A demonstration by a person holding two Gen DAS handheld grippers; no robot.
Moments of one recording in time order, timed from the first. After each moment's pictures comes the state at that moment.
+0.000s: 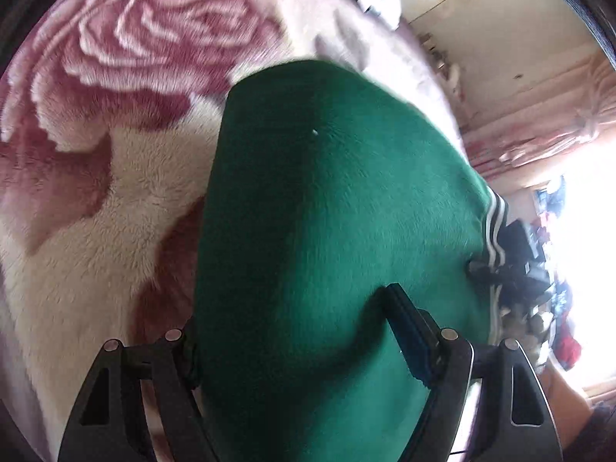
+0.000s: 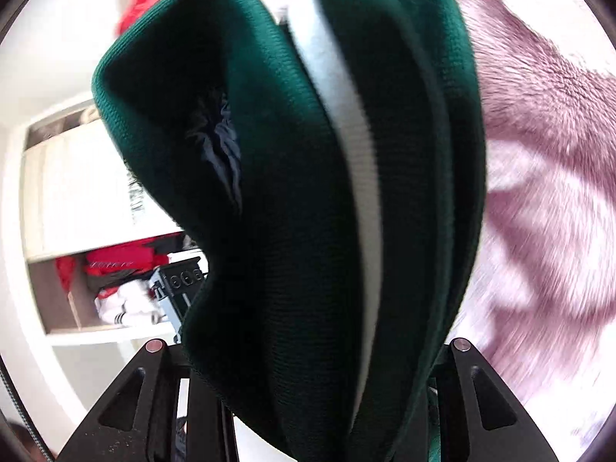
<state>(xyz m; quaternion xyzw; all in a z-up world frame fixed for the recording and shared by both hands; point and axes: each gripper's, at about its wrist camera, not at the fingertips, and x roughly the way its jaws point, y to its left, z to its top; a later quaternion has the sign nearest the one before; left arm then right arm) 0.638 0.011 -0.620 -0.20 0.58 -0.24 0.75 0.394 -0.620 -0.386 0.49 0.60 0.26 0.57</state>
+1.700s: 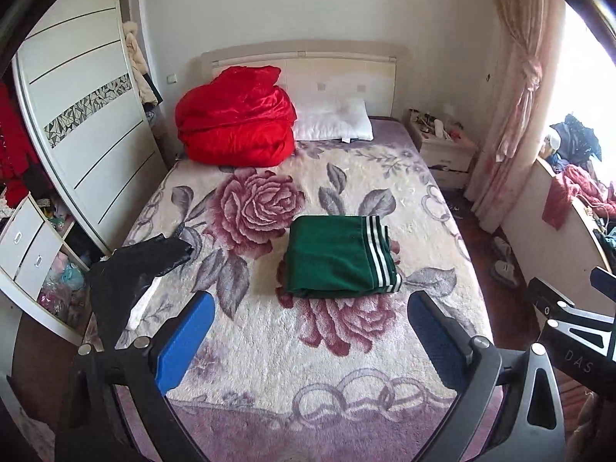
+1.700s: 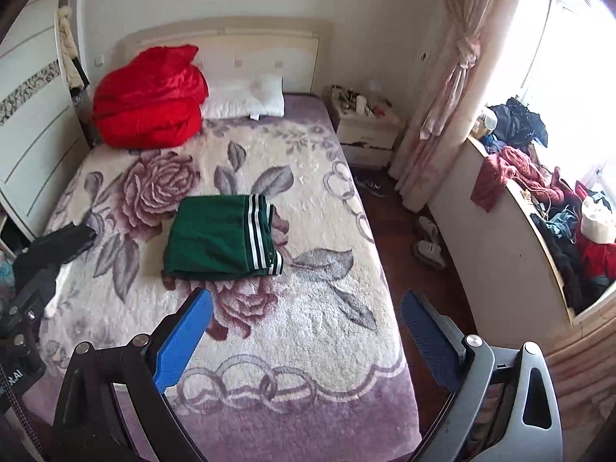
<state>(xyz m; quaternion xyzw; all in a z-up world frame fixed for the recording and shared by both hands) 0.187 -0.018 -0.137 0.02 0.39 -0.06 0.92 -0.123 -0.459 0.302 0.01 0.44 -0.18 0.88</state>
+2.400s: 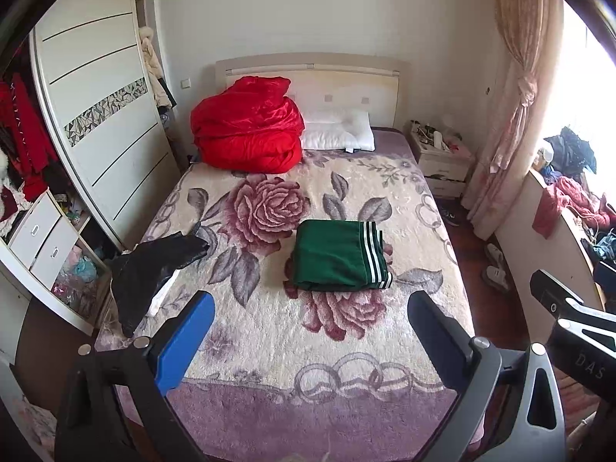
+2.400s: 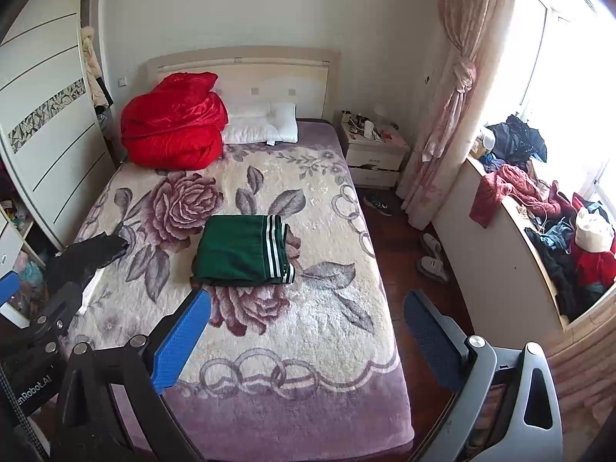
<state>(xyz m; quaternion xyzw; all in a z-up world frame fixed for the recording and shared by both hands) 0.122 -0.006 -0.072 0.01 0.38 -0.05 0.92 -0.221 -0.456 0.421 0.01 0.41 -0.16 0.90</state>
